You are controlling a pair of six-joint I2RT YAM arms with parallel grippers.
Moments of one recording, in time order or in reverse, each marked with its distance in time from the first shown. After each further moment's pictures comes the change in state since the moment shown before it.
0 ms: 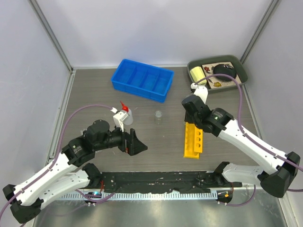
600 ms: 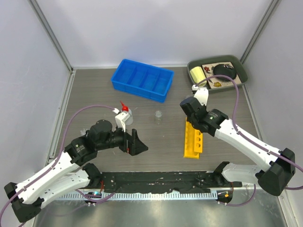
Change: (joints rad) left arm 0.000 0.019 -0.023 0.004 -0.007 0.000; right arm -0.029 0.046 -0.094 0.073 0.136 0.011
